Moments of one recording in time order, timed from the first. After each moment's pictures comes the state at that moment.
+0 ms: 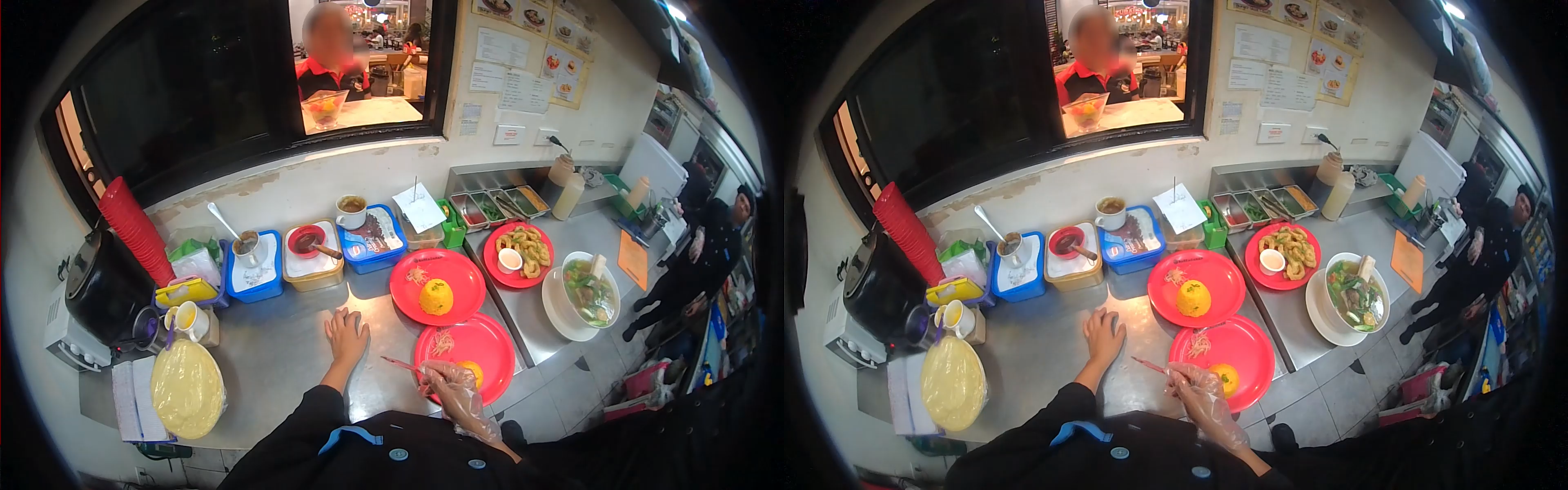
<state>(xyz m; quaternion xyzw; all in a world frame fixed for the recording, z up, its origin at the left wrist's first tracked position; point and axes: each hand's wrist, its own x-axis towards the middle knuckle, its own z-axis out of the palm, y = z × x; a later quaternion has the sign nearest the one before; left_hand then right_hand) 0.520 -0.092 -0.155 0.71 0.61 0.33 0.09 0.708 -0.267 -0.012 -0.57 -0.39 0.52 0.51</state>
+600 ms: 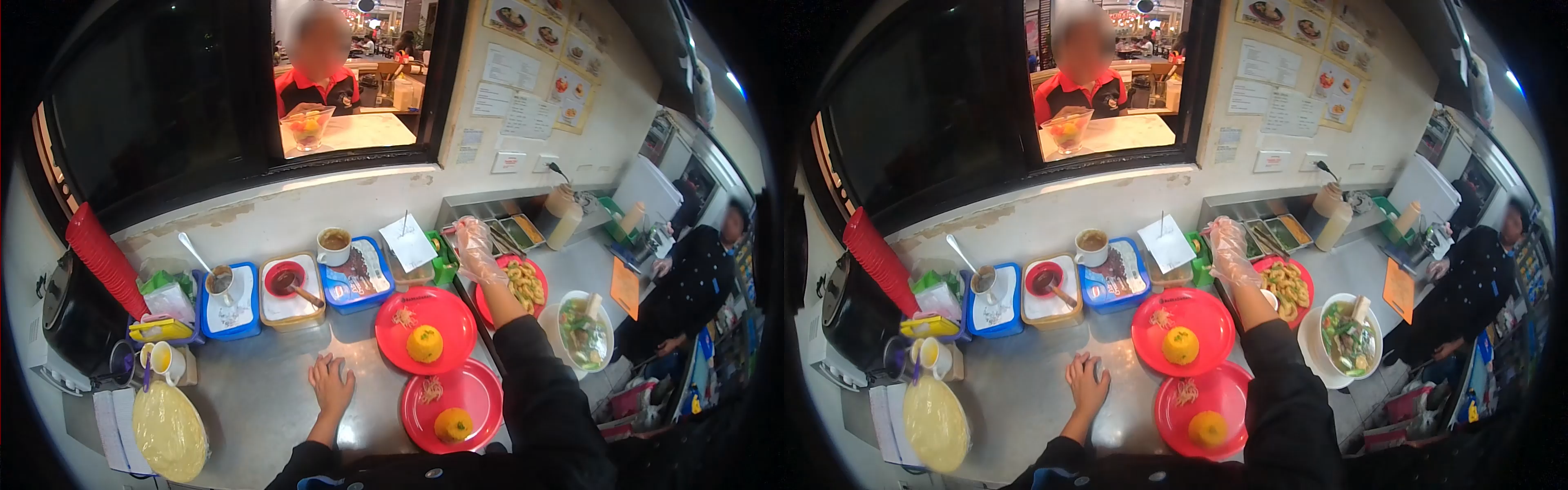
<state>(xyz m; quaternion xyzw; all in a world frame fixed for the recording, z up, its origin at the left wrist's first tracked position) 0.526 -0.086 -0.156 0.69 0.63 0.34 0.10 0.888 0.119 0.022 -0.71 -0.62 0.01 0.34</state>
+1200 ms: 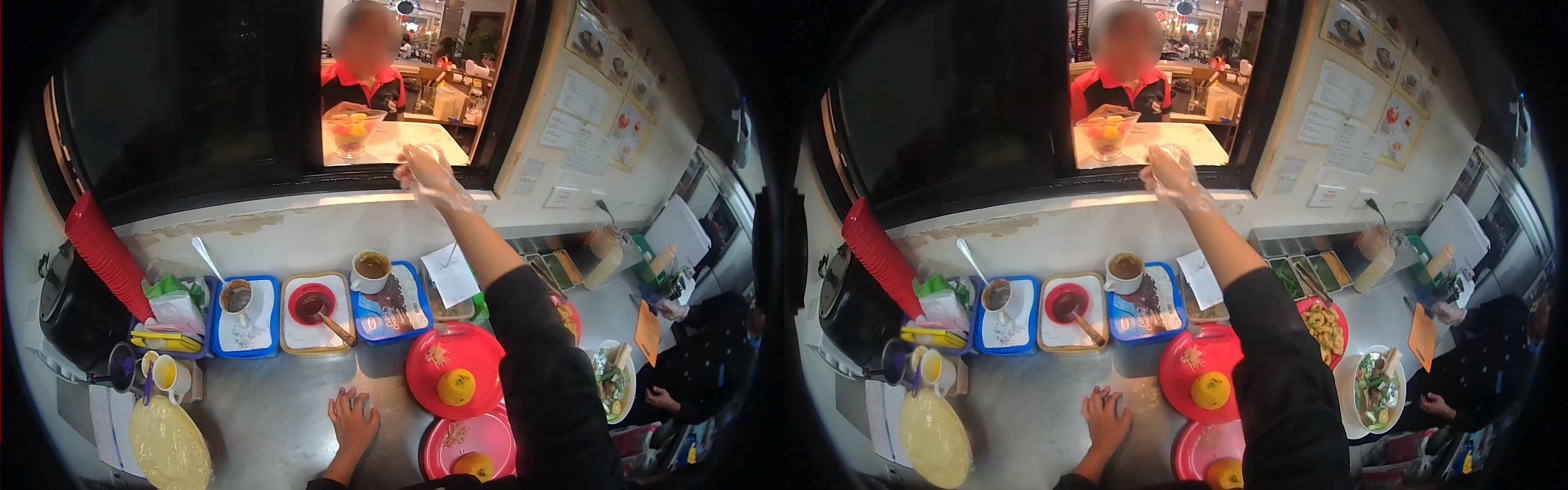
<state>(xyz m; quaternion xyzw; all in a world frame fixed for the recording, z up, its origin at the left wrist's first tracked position) 0.527 -0.080 -0.154 0.68 0.65 0.33 0.10 0.694 0.292 0.146 -0.43 -0.60 0.43 0.52</state>
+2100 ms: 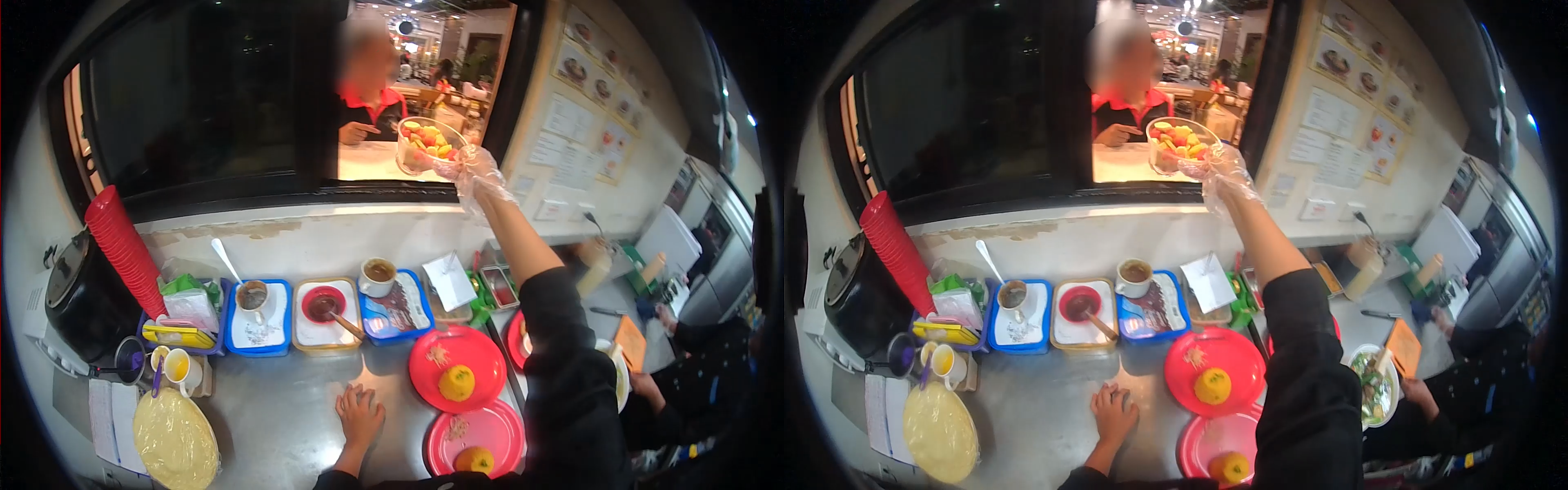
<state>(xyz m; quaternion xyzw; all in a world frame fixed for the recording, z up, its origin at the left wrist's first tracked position) 0.524 -0.083 -0.165 0.68 0.64 0.35 0.09 0.748 0.288 0.202 -0.20 -0.48 0.56 0.64</state>
